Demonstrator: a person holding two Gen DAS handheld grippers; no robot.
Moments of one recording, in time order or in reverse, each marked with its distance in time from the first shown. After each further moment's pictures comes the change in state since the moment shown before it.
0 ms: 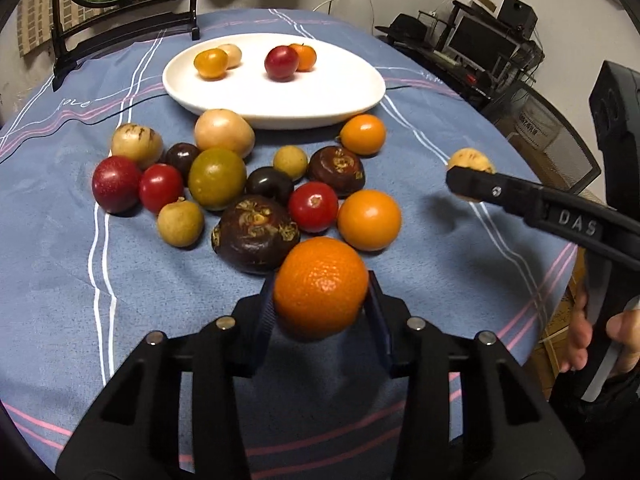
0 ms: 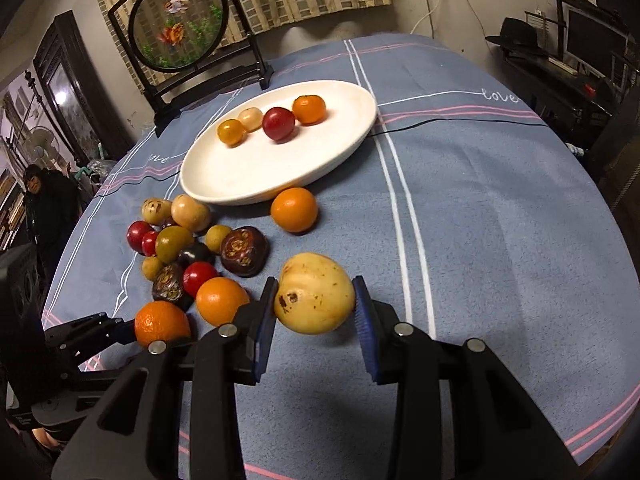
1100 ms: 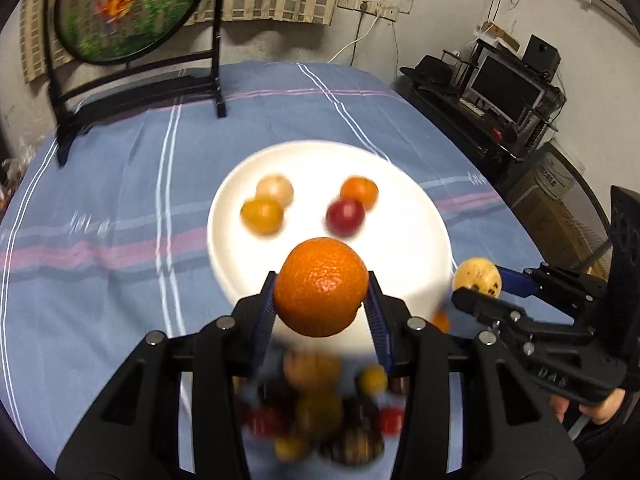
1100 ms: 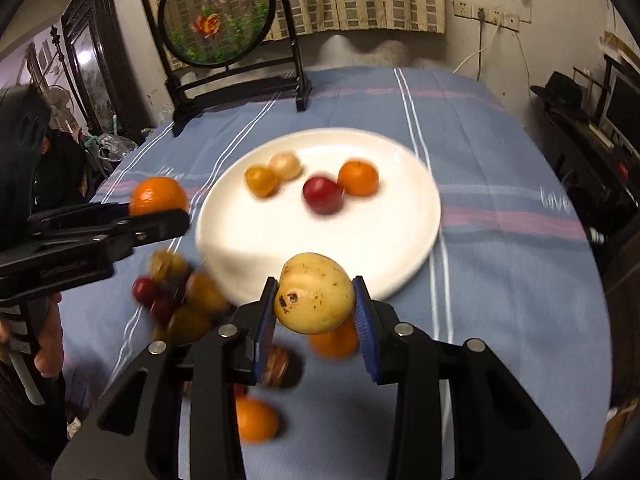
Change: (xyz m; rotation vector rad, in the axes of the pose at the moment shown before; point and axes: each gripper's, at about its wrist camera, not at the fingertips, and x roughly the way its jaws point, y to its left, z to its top) left arm 0.003 0.061 0.176 -0.021 -0.068 0.041; right arm 0.049 0.034 0.118 -0.169 0.015 -0.007
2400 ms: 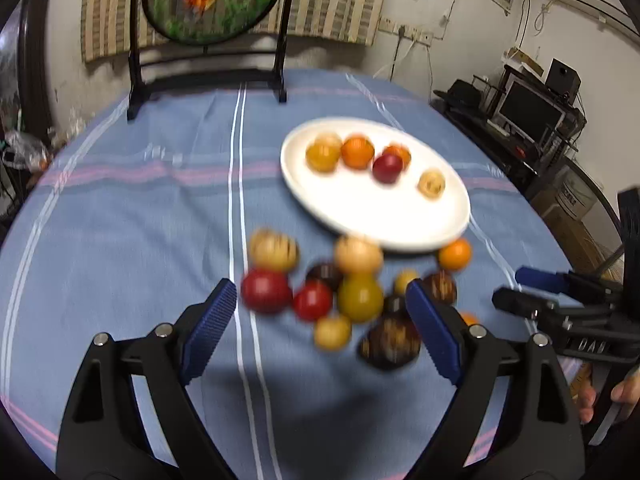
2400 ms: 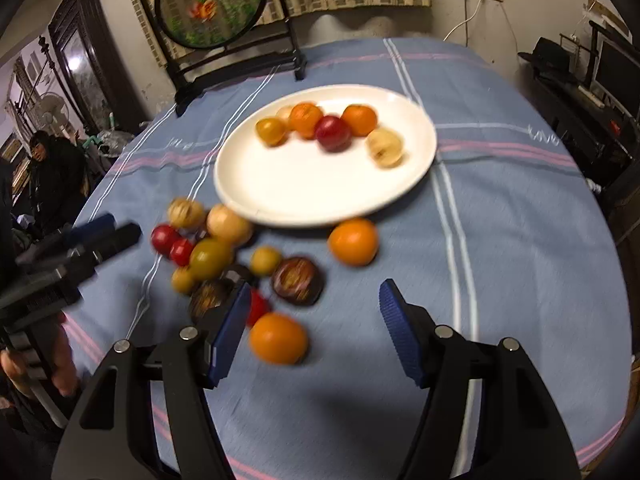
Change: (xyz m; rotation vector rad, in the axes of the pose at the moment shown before) left arm -0.064 0.020 -0.130 -0.104 -0.100 0.101; right arm -0.038 0.028 -0.087 0.078 0.065 0.017
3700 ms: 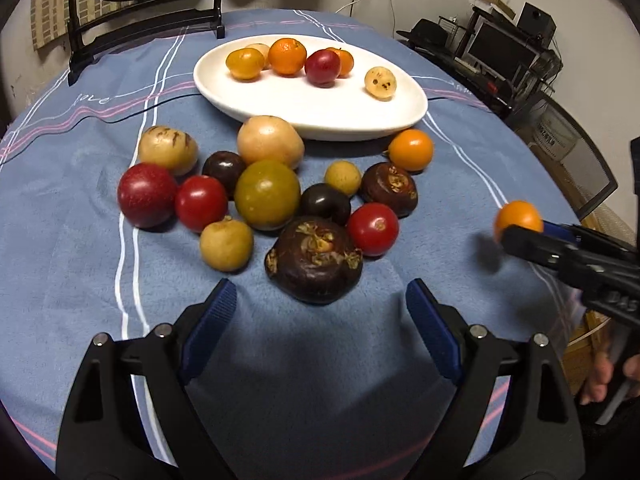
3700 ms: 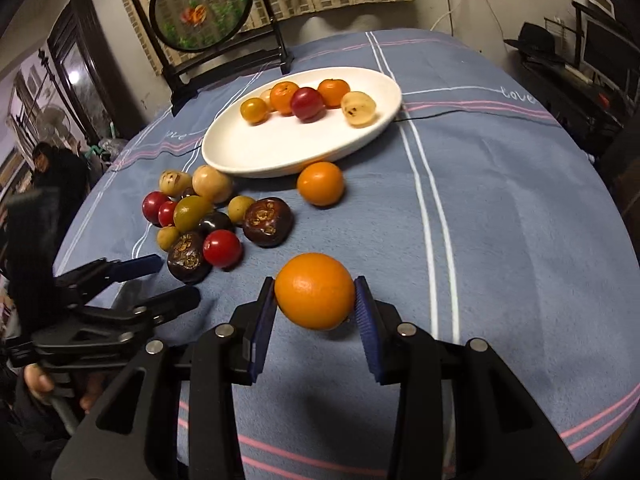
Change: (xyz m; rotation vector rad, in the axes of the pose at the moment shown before) left arm 0.052 -0.051 -0.051 0.105 0.164 -0.076; right arm -0.008 -0.038 -0.047 0.063 -0.043 0.032
